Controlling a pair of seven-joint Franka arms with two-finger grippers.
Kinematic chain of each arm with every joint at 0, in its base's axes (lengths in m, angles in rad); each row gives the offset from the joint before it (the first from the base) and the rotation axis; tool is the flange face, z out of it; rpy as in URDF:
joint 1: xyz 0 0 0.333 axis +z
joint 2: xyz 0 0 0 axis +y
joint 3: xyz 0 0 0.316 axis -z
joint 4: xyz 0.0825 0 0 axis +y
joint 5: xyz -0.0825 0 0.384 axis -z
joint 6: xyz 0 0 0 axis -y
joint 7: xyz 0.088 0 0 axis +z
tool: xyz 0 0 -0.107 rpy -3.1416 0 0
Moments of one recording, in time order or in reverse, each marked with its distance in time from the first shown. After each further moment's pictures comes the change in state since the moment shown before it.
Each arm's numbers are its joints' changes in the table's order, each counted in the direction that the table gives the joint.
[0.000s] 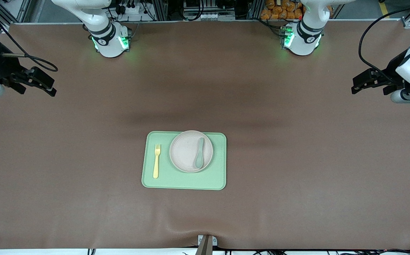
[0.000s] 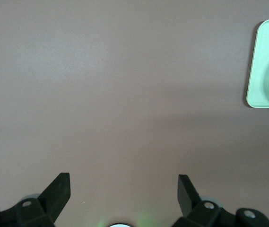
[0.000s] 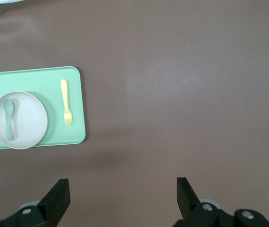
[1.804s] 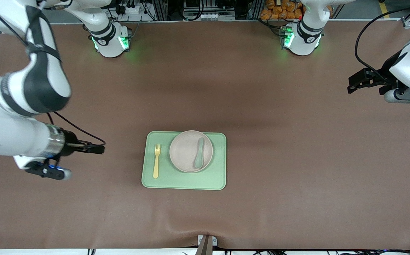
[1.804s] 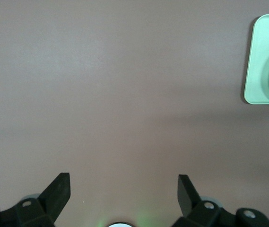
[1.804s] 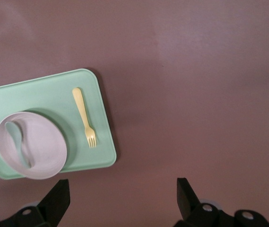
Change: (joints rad) left arm -0.005 0.000 0.014 0.004 0.000 -0.001 -0.002; right arm 0.089 0.573 0.000 -0.430 -0.079 -0.060 -0.213
